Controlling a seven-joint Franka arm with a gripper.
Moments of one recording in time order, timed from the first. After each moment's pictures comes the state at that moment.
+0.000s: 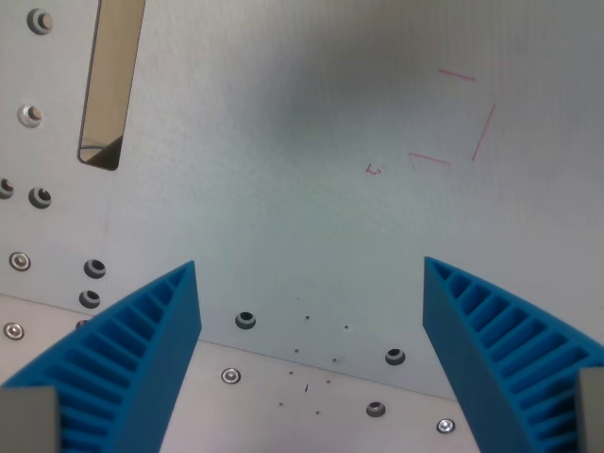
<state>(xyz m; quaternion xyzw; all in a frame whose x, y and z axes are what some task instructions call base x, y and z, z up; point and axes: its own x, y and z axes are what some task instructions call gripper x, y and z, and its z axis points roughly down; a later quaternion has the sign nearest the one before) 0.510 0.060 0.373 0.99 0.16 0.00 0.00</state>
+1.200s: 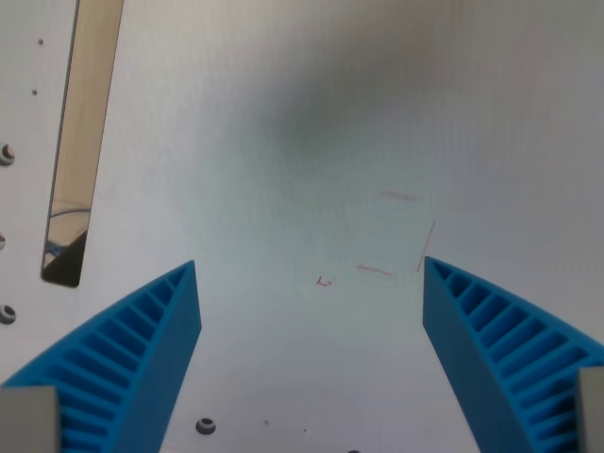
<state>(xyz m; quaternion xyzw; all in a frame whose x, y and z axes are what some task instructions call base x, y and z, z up) 0.598 0.041 0.365 0.99 0.15 0.03 0.00</state>
